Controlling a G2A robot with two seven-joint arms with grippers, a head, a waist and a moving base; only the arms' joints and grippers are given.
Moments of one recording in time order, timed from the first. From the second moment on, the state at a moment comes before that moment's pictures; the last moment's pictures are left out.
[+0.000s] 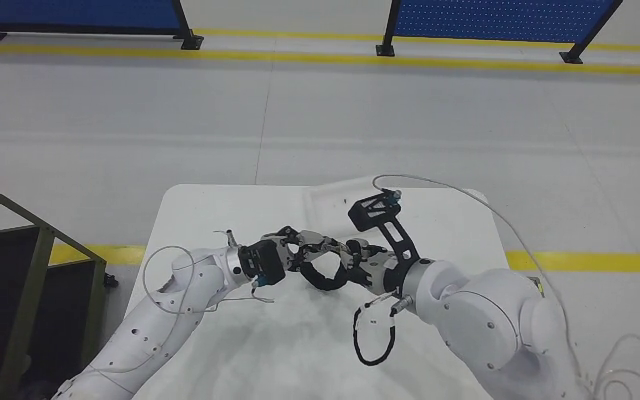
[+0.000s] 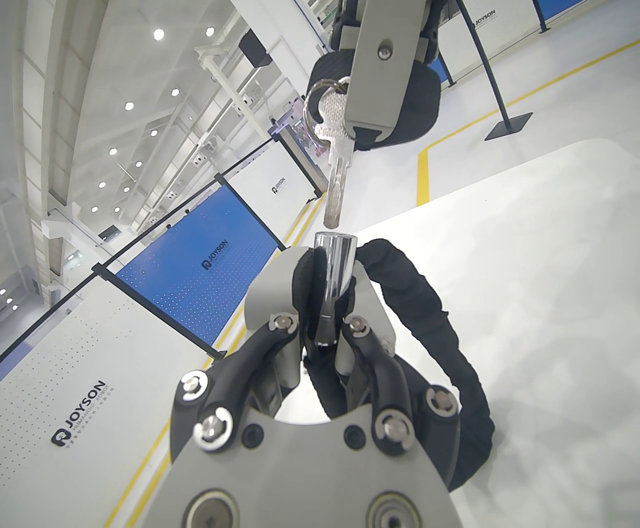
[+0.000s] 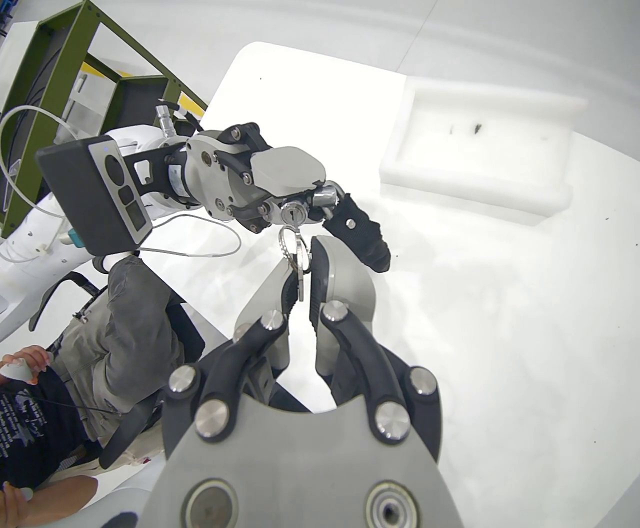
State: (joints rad) left arm 0.82 -1.10 -0.75 -1.31 1.73 -0.40 0.81; right arm -1.08 -1.12 1.18 -2.35 -0.86 0.45 1.37
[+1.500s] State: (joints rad) left arm 0.82 -1.13 -0.78 -1.30 1.78 -0.49 0.78; right arm -1.09 -1.18 1.18 -2.35 -0.99 0.34 1.48
